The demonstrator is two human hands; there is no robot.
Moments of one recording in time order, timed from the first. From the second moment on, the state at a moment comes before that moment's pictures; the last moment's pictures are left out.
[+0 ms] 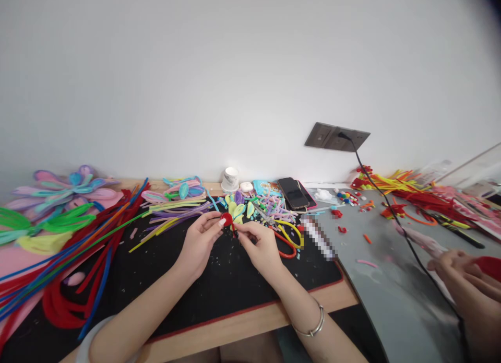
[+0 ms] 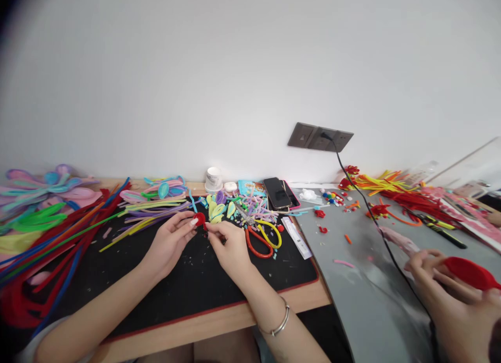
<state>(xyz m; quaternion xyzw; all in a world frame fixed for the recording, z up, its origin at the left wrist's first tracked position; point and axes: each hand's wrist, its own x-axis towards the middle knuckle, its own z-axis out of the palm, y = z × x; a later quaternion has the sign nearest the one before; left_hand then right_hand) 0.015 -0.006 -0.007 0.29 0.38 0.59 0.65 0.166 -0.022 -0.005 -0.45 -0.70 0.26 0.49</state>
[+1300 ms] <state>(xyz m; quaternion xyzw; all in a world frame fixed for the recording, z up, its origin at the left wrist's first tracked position) 0.016 -0.005 -0.010 0.22 0.37 0.57 0.70 0.169 -0.026 0.005 -0.47 -0.70 0.20 0.50</state>
